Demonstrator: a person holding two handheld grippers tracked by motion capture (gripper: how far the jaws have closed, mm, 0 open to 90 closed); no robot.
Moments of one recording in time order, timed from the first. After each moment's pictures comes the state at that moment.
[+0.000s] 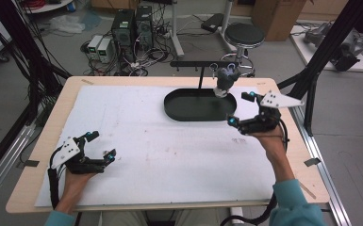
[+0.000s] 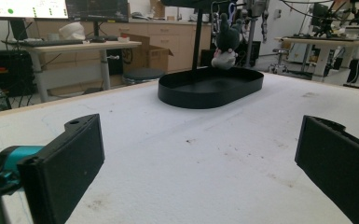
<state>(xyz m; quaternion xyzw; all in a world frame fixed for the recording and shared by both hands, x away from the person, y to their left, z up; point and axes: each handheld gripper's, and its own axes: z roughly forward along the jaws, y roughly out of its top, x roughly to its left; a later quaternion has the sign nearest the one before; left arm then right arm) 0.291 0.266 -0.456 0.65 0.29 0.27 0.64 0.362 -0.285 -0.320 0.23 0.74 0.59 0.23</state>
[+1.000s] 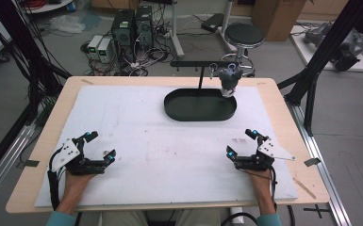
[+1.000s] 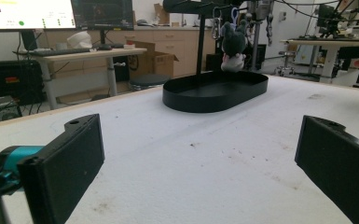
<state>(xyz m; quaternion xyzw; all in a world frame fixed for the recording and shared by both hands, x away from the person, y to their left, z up) 0.287 0.265 -0.456 0.65 0.29 0.29 0.64 0.306 -0.299 -0.450 0.30 0.67 0.61 0.29</state>
